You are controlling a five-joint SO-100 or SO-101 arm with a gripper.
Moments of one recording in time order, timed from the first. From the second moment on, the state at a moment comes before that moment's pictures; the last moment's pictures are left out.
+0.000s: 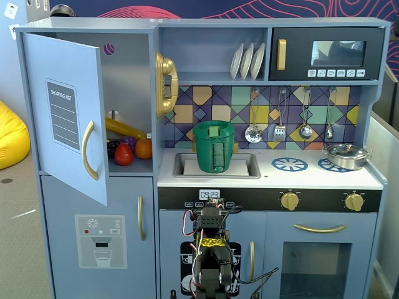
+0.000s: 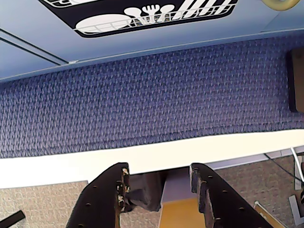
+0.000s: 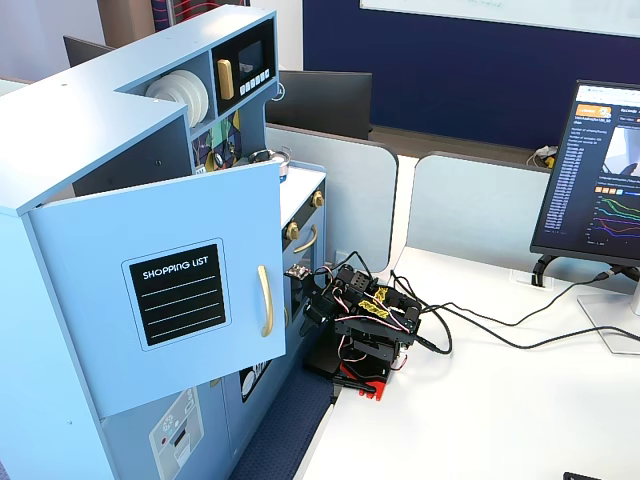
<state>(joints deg) 0.0 182.1 167.1 81.8 -86.5</state>
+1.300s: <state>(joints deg) -70.9 177.8 150.1 45.6 -84.6</state>
